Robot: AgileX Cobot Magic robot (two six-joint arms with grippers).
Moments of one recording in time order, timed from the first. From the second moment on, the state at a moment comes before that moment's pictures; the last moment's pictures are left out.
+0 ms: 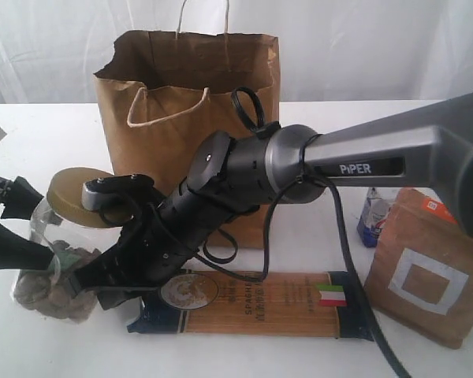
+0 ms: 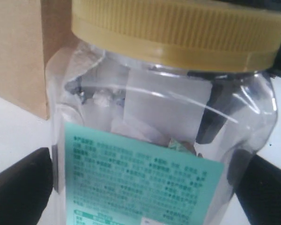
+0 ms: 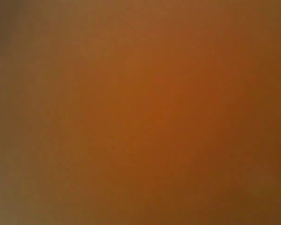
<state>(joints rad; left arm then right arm) 0.22 1.80 -0.95 -1.02 1.31 1.99 0.82 2.06 -1.37 0.93 0.67 -0.62</state>
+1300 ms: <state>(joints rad) 0.22 1.80 -0.95 -1.07 1.31 1.88 0.82 2.06 -1.37 0.92 0.56 -0.75</state>
